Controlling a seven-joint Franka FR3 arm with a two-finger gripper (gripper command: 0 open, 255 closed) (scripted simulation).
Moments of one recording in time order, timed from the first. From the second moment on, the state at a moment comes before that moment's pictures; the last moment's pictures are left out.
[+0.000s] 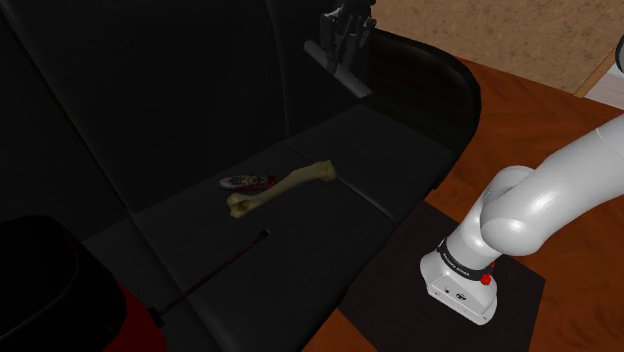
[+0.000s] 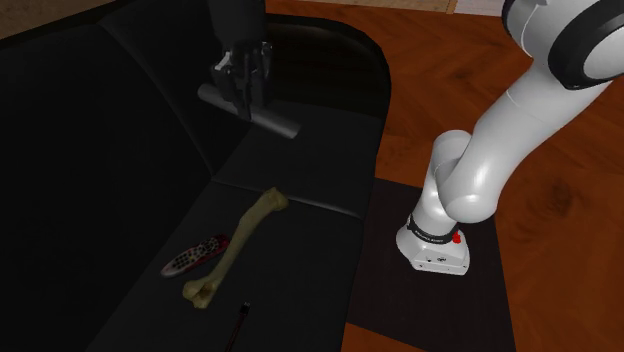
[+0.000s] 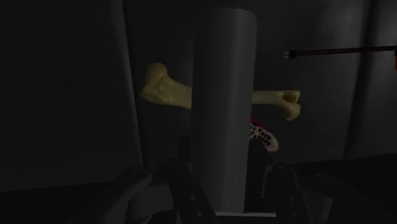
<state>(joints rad) 0.13 -0.29 0.16 -1.73 0.13 1.46 0.36</state>
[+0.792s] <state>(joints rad) 0.23 -0.34 0.35 -1.76 0.19 1.48 0.64</state>
